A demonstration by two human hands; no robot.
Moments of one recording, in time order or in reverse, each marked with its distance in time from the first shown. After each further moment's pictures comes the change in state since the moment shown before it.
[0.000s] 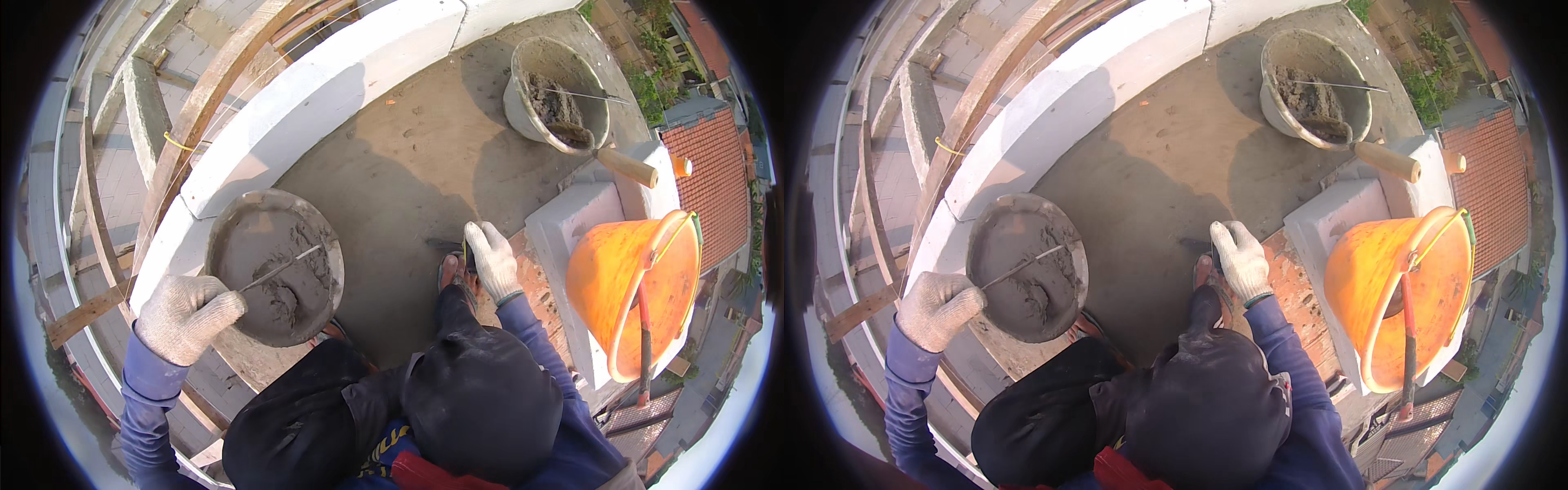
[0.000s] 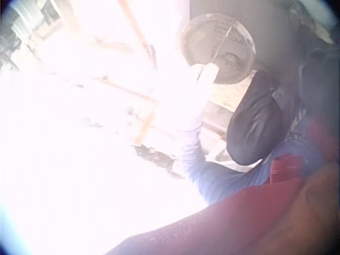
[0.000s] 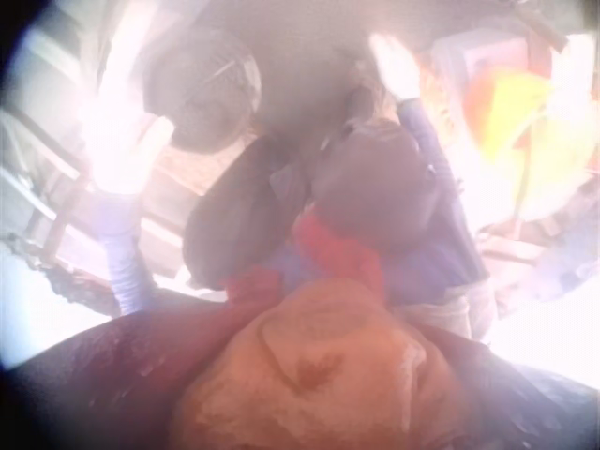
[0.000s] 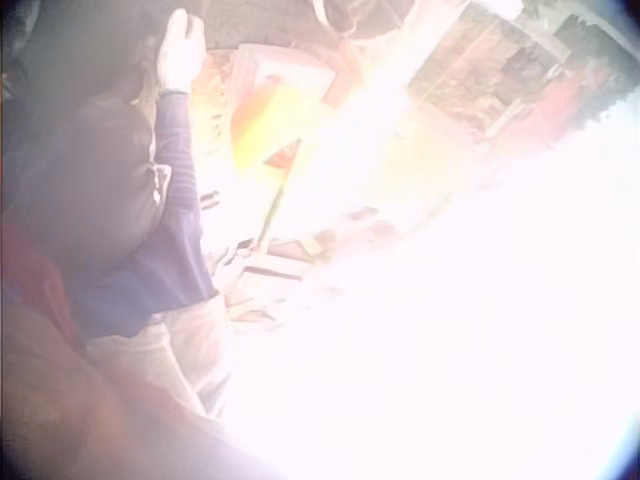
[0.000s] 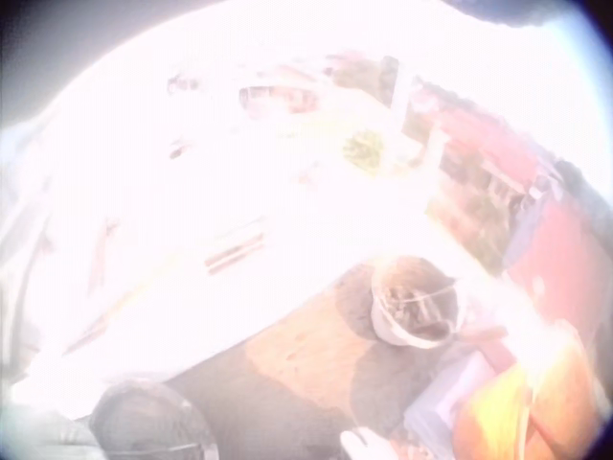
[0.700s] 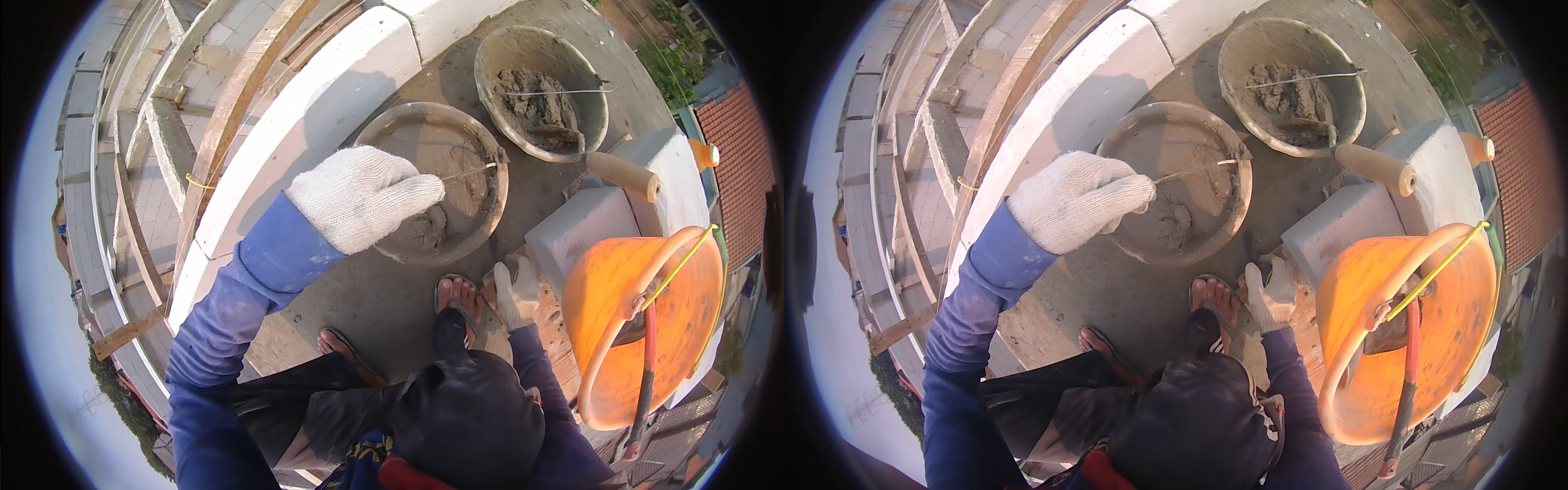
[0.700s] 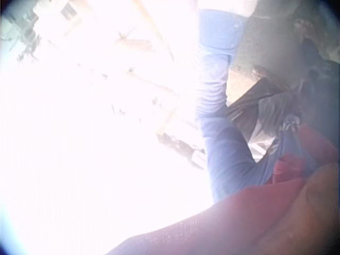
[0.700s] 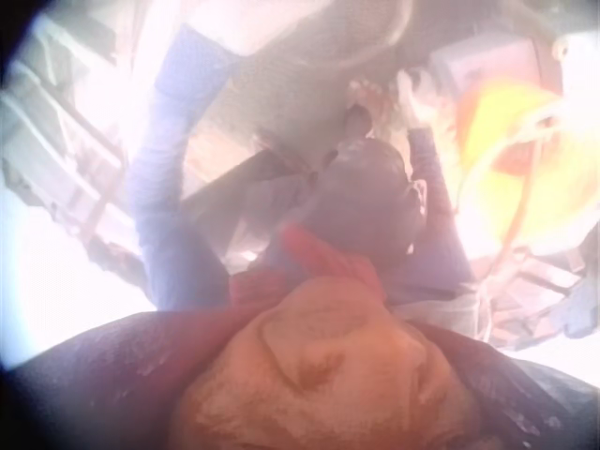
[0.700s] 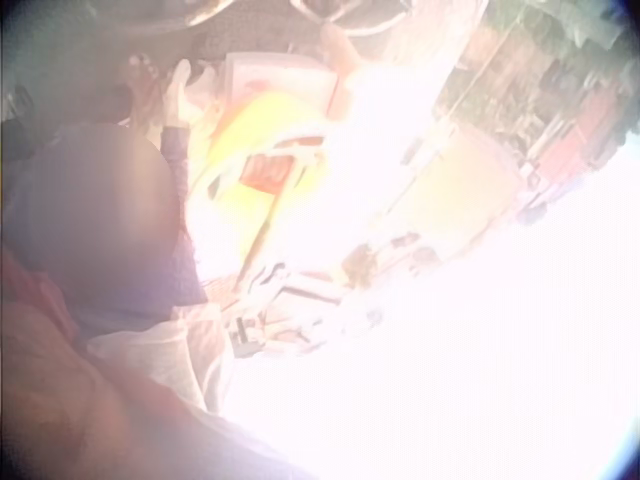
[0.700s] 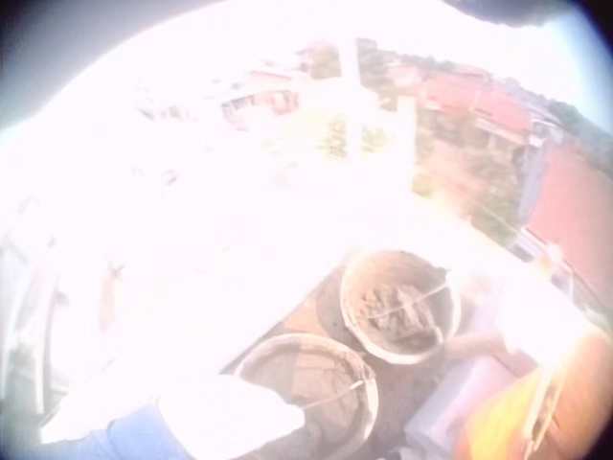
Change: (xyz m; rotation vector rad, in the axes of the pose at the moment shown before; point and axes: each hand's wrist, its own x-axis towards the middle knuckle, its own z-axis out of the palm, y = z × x) left_hand 0.171 0.241 0.083 -0.019 -0.172 0.644; right_hand 0.005 0.094 -0.043 0.109 0.296 -0.057
